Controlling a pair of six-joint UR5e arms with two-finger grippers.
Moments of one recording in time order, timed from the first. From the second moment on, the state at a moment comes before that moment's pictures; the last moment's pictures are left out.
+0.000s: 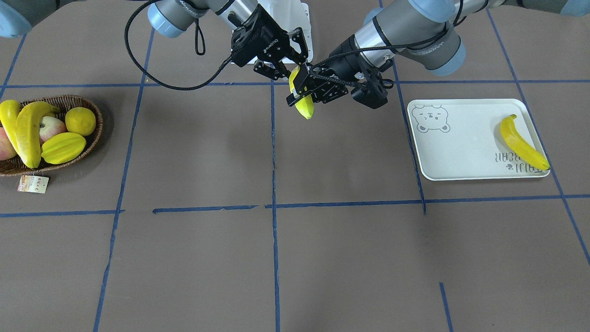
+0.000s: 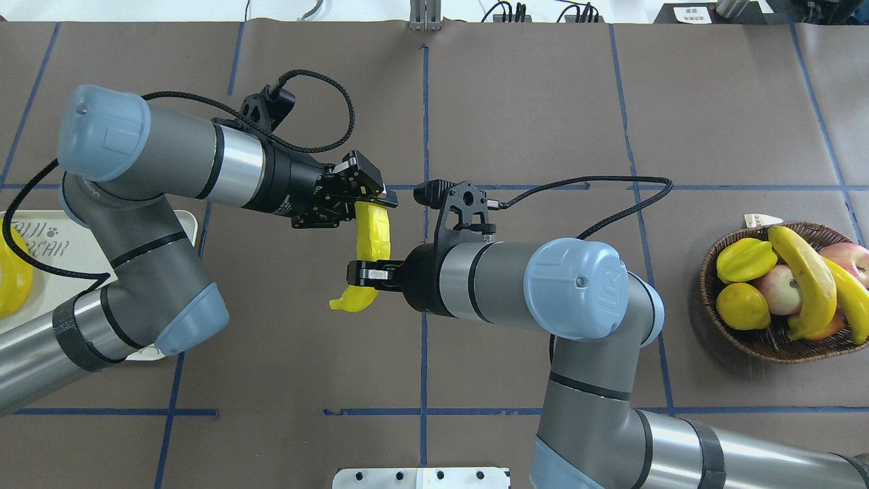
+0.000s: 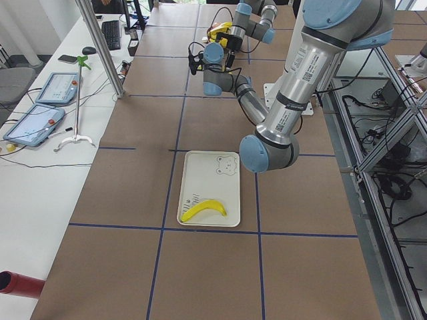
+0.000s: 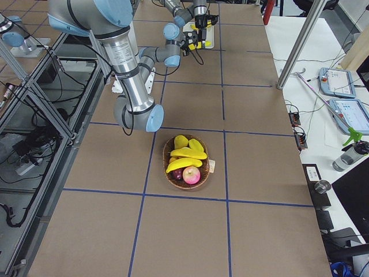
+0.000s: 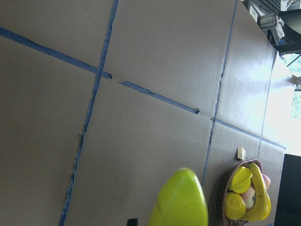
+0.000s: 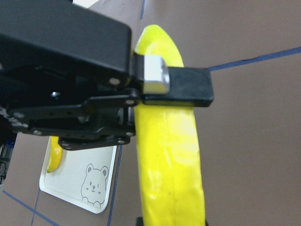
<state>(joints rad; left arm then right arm) -0.68 -2.09 -1.77 -2.40 -2.11 -1.76 0.36 -0.98 1.85 -0.92 1.66 1.42</state>
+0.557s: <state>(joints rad) -0.68 -2.06 -1.86 -2.26 -2.11 -1.76 0.37 -0.98 1.86 -0.92 1.66 1.42</state>
